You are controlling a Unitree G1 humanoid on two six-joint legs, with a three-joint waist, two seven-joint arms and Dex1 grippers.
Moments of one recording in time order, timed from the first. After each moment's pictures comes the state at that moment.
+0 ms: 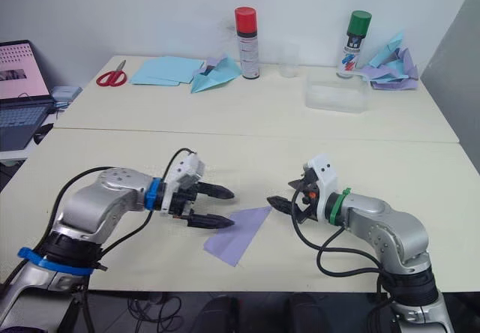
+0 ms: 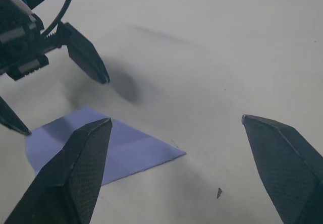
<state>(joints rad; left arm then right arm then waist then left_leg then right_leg) -0.54 0.74 -0.27 -0.02 -0.40 0.64 -1.31 -0.35 -0.41 0.02 -0.43 0.61 1.07 0.49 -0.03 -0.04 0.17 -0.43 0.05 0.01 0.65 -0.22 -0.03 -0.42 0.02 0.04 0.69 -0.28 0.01</state>
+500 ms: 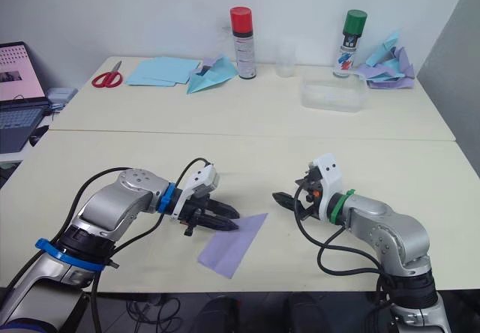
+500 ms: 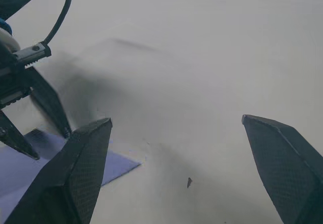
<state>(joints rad) -0.58 0.73 -0.34 0.02 -0.35 0.69 -1.37 -0.33 -0.39 -0.01 -0.43 0.61 1.07 0.43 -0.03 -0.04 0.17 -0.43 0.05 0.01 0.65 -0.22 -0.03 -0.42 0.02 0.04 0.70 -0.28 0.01</state>
